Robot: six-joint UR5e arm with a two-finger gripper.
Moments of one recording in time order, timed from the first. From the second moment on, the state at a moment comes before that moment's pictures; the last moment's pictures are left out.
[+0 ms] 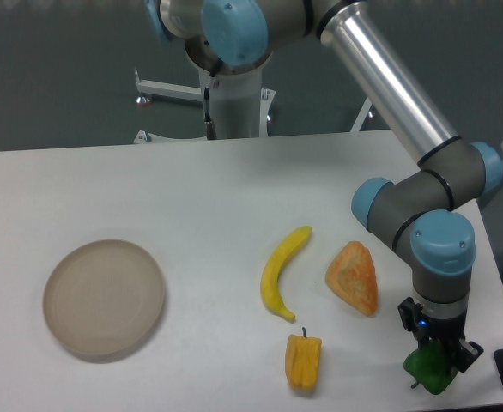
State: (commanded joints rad) arm 2.37 -2.52 -0.78 -1.04 1.62 1.41
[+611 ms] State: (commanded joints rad) arm 2.35 -2.39 -0.94 -1.06 1.60 1.38
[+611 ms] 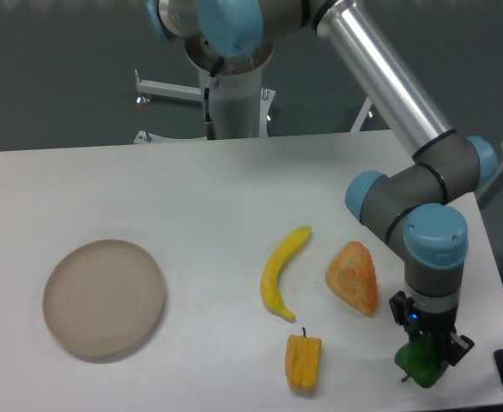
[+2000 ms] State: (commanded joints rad) arm 2.11 -1.91 -1.68 -1.06 1.38 0.70
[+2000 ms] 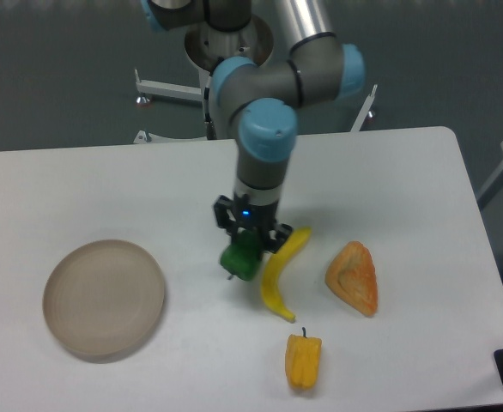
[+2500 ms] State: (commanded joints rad) arm 2.09 -1.91 -1.74 -1.05 1.37 0.73
